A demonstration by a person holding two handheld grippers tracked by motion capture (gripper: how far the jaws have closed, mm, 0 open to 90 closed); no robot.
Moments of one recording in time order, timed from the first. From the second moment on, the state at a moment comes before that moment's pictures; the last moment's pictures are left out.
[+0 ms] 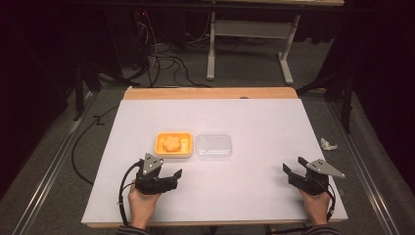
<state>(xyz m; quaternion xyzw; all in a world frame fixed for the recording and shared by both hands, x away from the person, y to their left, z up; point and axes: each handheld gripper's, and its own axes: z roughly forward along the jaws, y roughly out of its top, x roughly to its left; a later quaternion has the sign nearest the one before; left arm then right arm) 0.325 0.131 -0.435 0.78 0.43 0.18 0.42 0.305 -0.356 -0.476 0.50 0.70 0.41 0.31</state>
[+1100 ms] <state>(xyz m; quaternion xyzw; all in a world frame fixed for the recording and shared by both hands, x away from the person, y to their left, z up) 0.328 0.111 -0.472 0.79 0.42 0.18 0.41 0.305 -0.356 -0.476 0.50 0.70 0.40 0.31</state>
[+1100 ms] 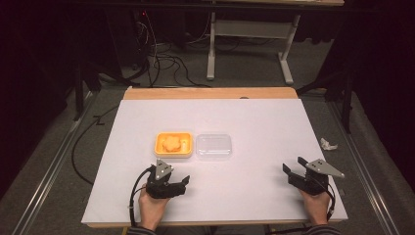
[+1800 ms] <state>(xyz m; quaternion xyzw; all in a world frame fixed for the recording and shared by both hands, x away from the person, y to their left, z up) 0.331 0.105 -0.483 0.77 0.43 0.20 0.42 0.306 -0.356 -0.476 0.50 0.70 0.40 0.31</state>
